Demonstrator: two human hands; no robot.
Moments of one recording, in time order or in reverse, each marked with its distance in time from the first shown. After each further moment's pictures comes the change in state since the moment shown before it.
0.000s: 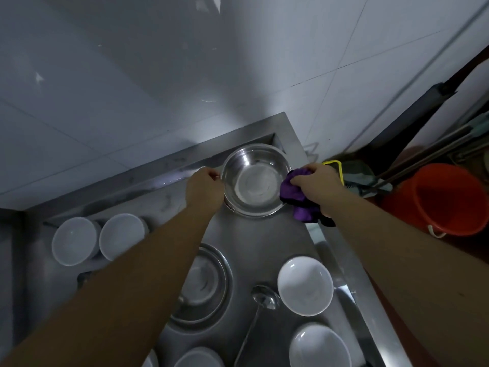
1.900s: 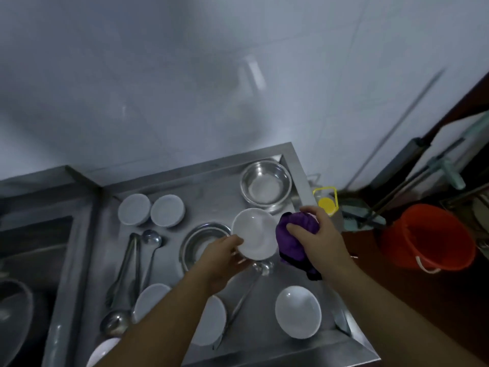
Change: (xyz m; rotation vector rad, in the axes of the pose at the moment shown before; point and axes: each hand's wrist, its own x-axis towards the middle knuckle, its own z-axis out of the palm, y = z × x) left_hand -0.271 -0.039 -0.063 -1.112 -0.396 -0.526; right_hand -0.266 0.037 -0.061 0.253 -0.075 -0.341
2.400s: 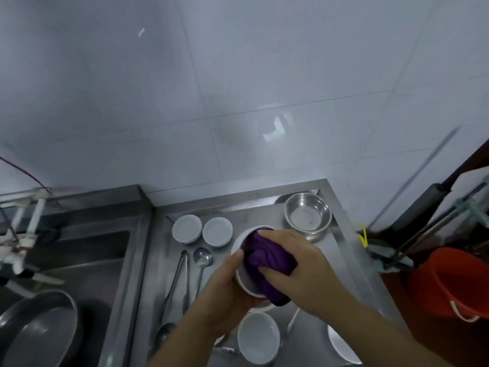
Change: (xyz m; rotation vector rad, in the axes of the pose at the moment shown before) left_hand -0.155 0.057 -0.115 -0.069 -0.518 0.254; right_hand -0.131 -0.121 0.133 -0.325 -0.316 -0.647
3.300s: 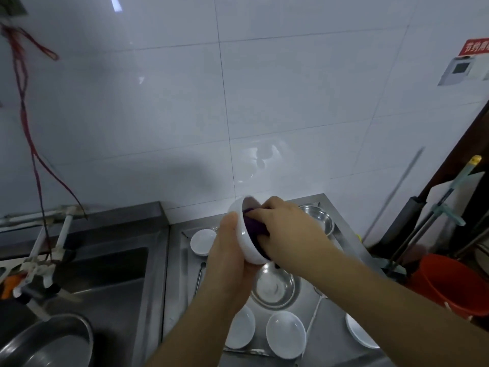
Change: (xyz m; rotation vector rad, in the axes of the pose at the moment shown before) left_hand -0.104 0.073 -0.002 0.089 0.091 0.393; right_hand 0.021 -0.169 0.060 -0.766 -0.067 -0.029
